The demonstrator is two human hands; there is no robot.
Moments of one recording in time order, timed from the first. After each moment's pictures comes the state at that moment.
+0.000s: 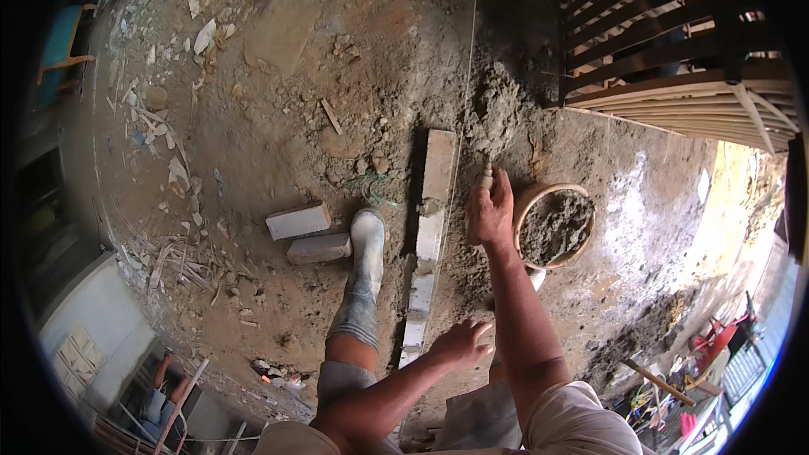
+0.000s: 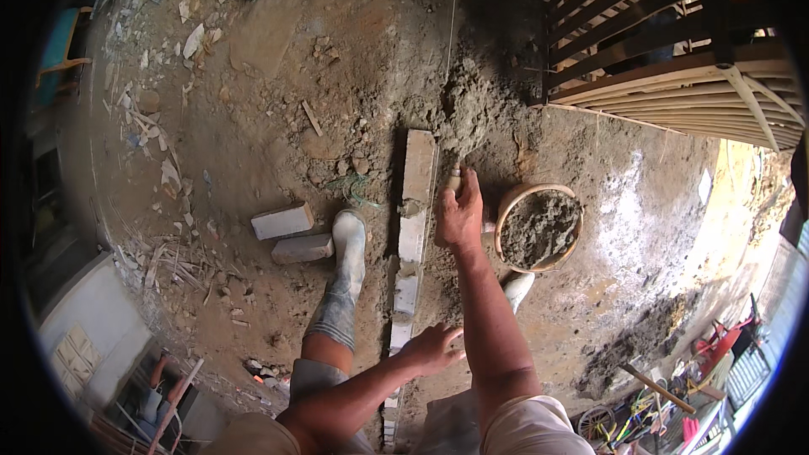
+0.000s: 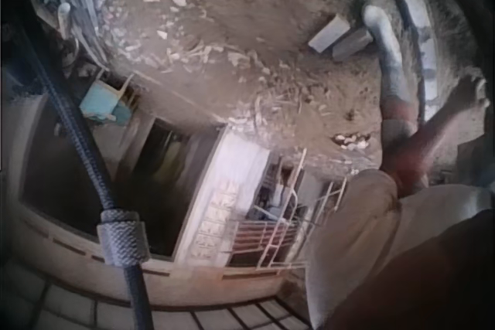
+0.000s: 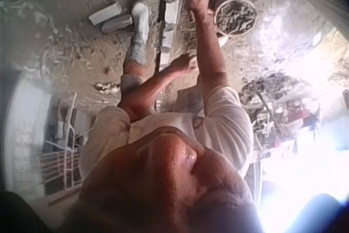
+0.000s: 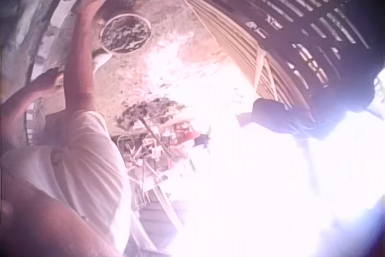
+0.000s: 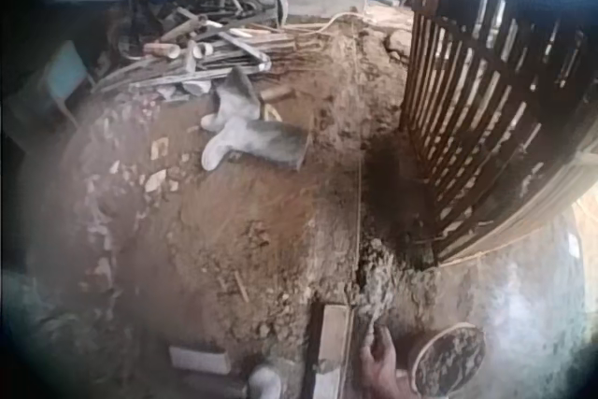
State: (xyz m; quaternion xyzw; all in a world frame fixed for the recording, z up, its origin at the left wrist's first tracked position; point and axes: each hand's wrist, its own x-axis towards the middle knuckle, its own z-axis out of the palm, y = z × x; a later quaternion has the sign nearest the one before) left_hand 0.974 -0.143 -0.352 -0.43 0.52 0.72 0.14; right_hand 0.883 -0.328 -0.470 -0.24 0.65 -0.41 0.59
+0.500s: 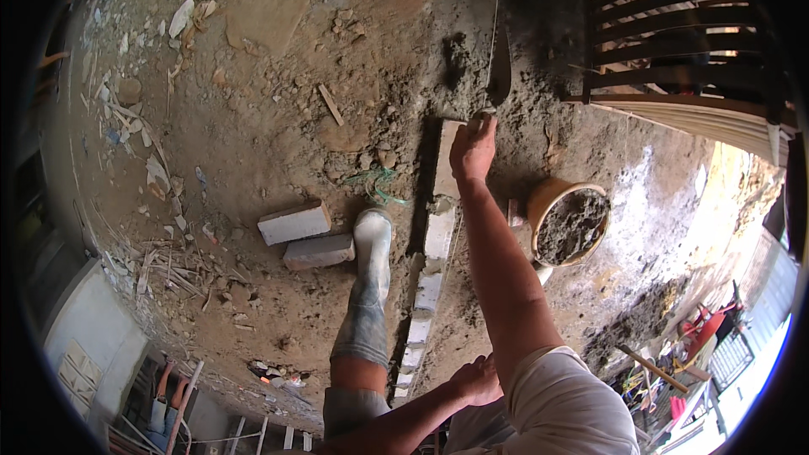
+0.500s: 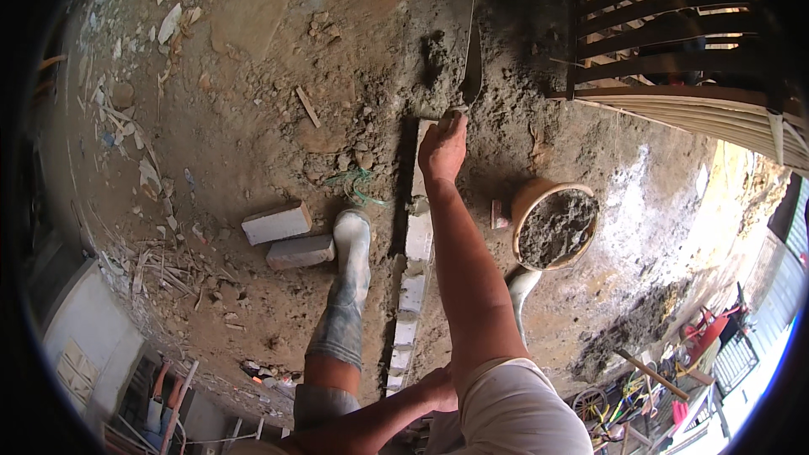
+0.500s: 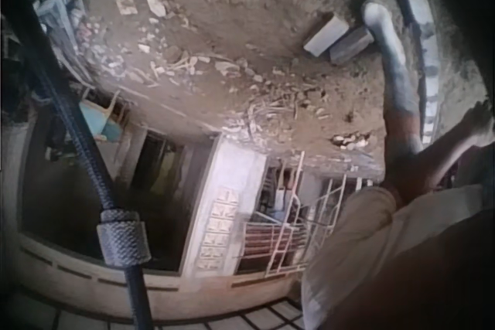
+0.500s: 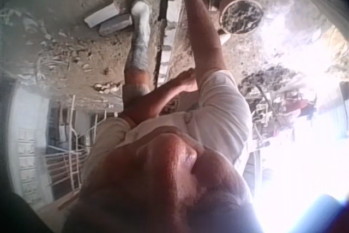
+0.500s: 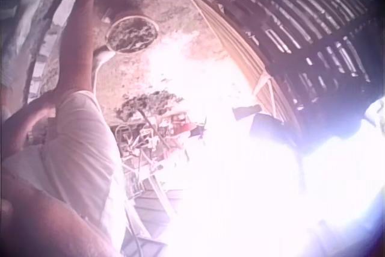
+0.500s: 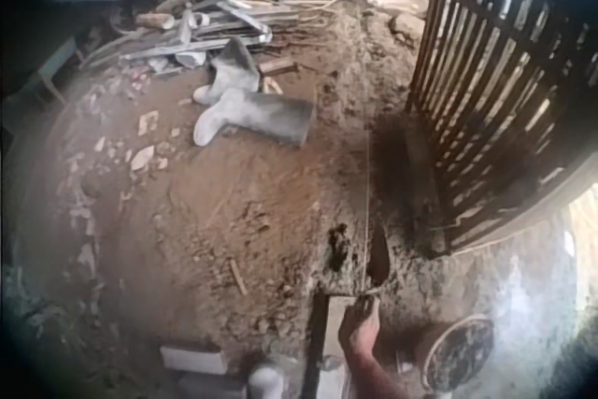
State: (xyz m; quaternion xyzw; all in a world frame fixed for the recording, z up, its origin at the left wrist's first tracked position) left_hand 1.012 -0.128 -0.334 -0.31 0.50 0.78 0.20; right_hand 0.985 -0.403 -0.591 -0.42 0.82 -0.24 0.31
